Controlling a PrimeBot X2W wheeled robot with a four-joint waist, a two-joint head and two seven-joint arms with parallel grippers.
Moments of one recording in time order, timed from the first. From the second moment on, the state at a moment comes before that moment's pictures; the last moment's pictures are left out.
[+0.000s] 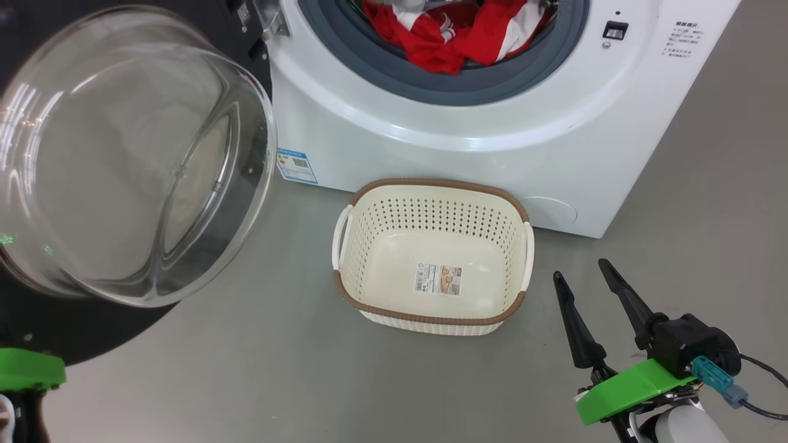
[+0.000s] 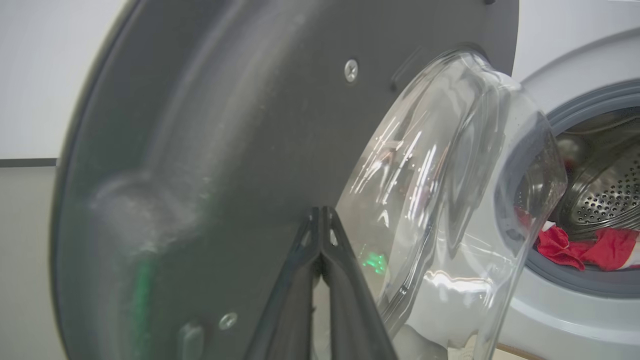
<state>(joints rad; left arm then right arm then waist) -0.36 0.21 0.36 0.49 -0.39 -0.13 -0.26 -0.11 -0.05 0.08 0.24 0.22 0.12 -0.25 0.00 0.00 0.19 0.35</state>
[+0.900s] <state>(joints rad) -0.02 0.17 0.18 0.22 -0.39 -0.13 -0.26 -0.06 -0.05 0.07 0.26 0.25 0.12 -0.25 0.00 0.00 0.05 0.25</state>
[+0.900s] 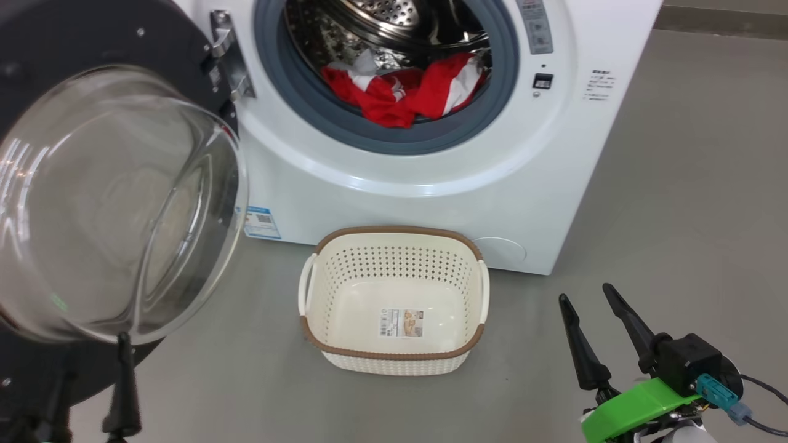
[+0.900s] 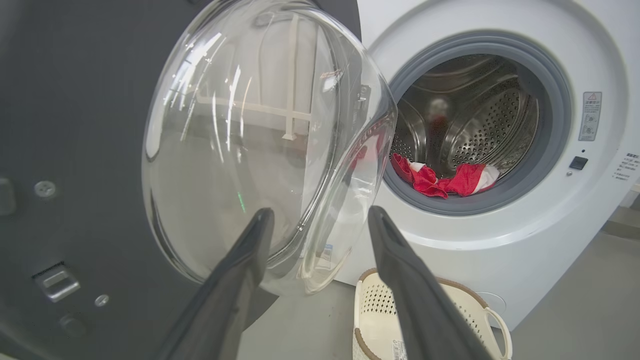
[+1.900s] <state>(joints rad) 0.08 0.20 -0.01 0.07 -0.49 -0.13 -0.26 0.00 -0.05 -0.07 0.21 0.25 0.12 -0.25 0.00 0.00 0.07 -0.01</state>
